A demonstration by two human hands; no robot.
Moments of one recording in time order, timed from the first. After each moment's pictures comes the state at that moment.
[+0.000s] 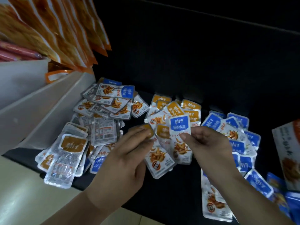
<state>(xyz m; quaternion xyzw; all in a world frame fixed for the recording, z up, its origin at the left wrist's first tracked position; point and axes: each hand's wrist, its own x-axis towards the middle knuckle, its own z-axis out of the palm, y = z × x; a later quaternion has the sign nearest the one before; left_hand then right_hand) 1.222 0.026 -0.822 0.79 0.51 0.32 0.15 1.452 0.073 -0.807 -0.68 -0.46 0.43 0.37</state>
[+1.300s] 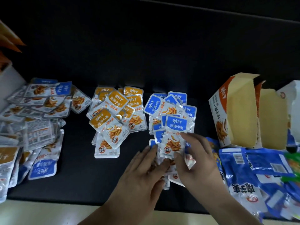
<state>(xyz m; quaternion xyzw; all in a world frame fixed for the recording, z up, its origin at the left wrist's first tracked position) 1.373 -0.033 -0.884 0.87 0.41 0.20 0.19 1.575 -0.037 -0.845 -0.67 -0.60 0.21 0.39</state>
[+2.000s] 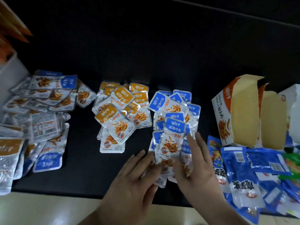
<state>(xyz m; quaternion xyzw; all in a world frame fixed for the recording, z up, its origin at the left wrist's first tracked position) 1.340 -0.049 -0.886 0.86 0.42 0.21 0.19 1.555 -0.059 -0.848 -0.73 -0.59 0.19 0.29</state>
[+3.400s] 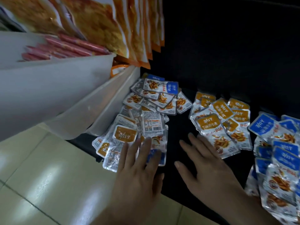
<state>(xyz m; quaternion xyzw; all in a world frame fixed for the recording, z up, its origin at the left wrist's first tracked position) 1.144 -0.041 -0.856 0.75 0.65 0.12 0.01 1.352 0.022 -0.827 -0.56 -0.80 0.22 0.01</state>
